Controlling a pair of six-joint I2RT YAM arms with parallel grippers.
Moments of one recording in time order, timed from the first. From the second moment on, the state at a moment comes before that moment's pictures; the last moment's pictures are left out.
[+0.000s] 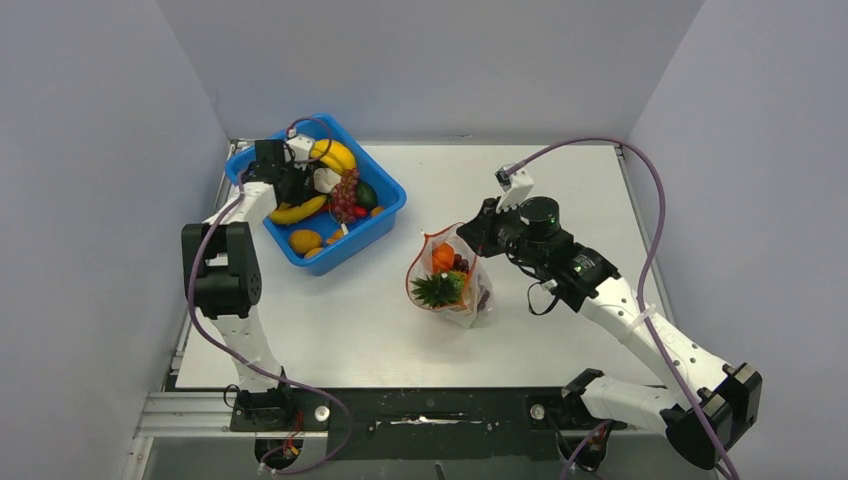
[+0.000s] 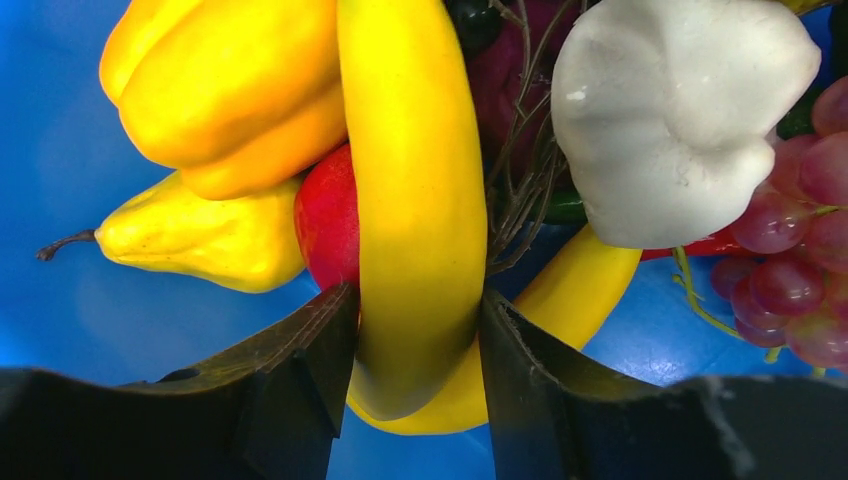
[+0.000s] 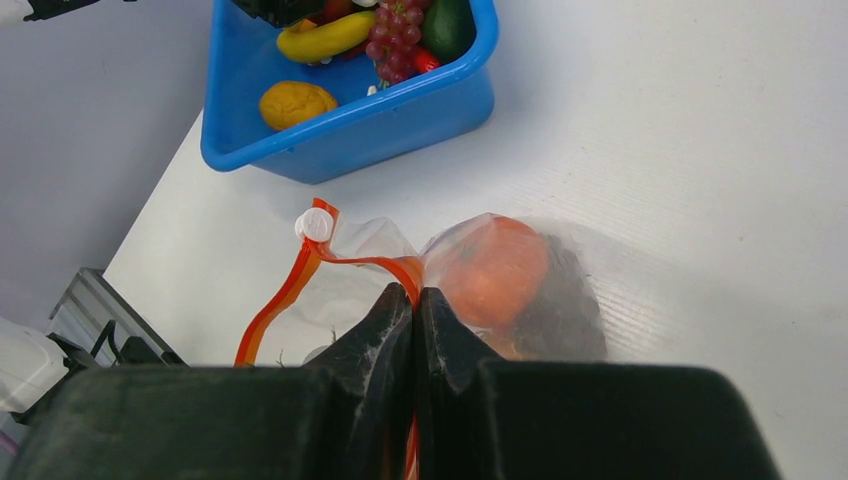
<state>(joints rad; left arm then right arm) 0.02 1.95 1.44 -0.24 -0.01 0.36 0.62 1.09 1.00 -0.26 -0.07 0.41</state>
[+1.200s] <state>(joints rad) -0.13 1.34 1.13 -0.25 0.18 -0.18 0.62 1.05 0.94 -0.23 -0.05 0.54</state>
